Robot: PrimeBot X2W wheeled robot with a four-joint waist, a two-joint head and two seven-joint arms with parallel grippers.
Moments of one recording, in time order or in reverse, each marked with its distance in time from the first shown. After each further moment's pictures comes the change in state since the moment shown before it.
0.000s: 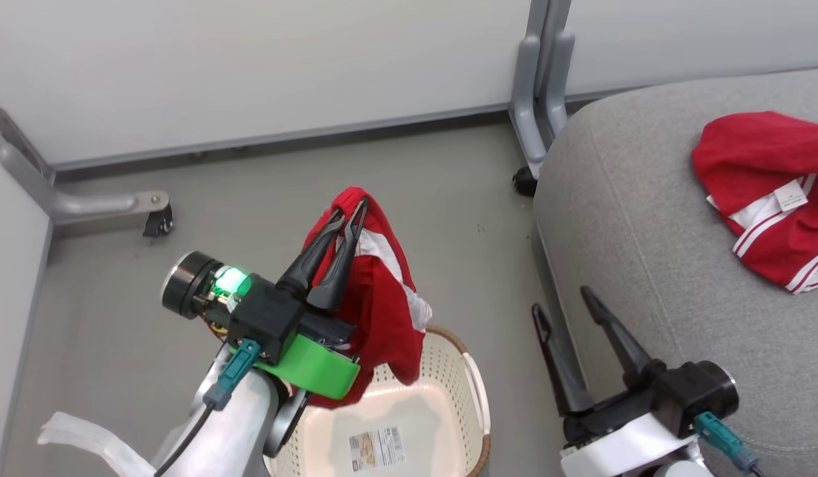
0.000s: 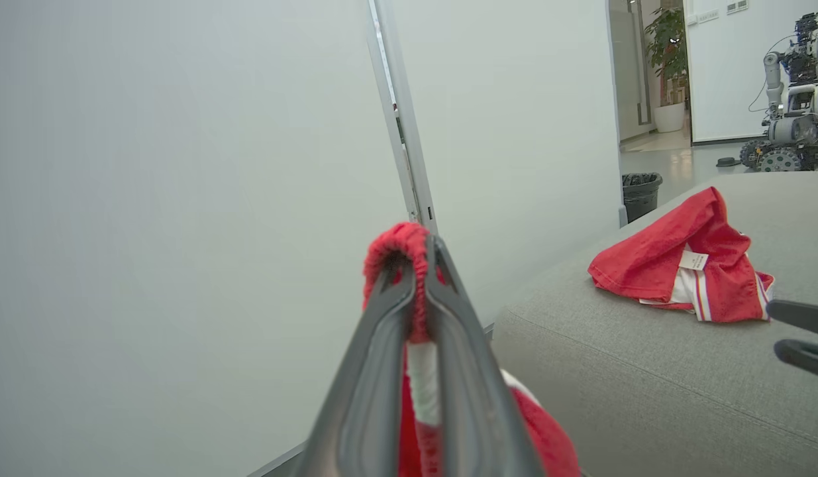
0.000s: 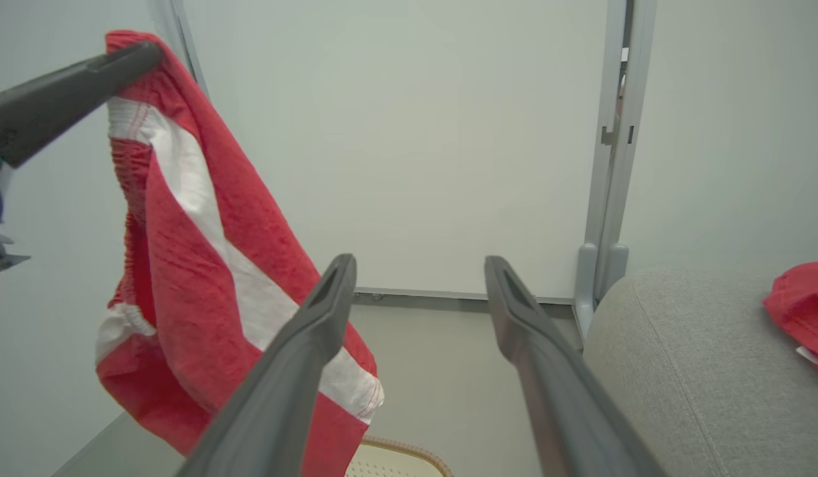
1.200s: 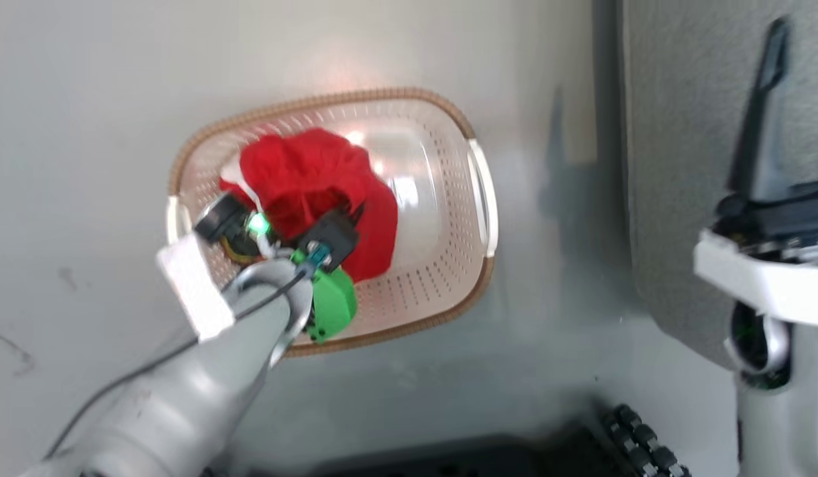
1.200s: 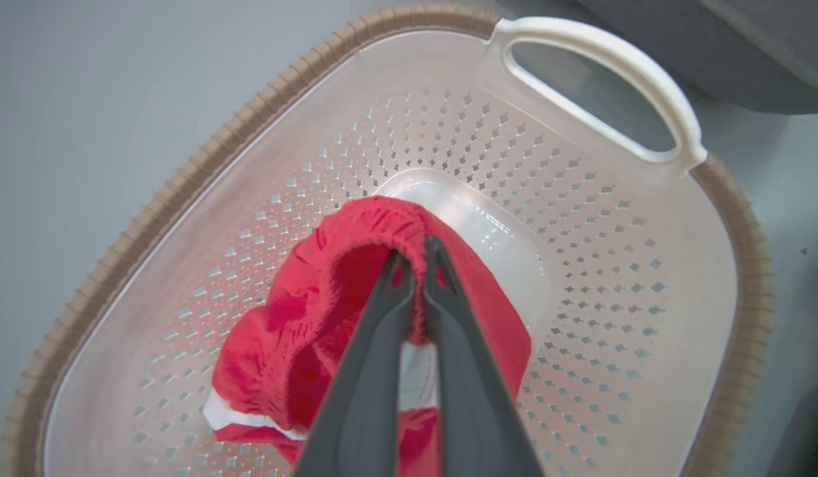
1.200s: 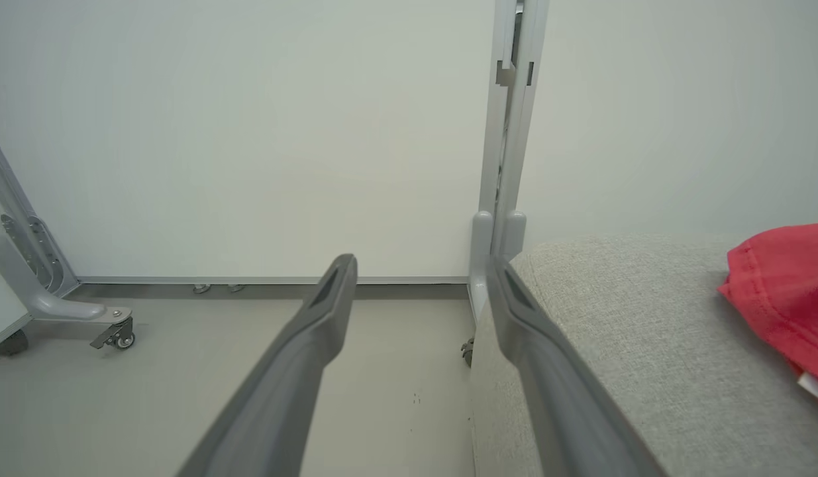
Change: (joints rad) left arm -0.532 -0.014 -0.579 0.828 -0.202 0.008 0.000; right arm -0.366 0.037 -0.310 -0.306 -0.065 0.000 0.000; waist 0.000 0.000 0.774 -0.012
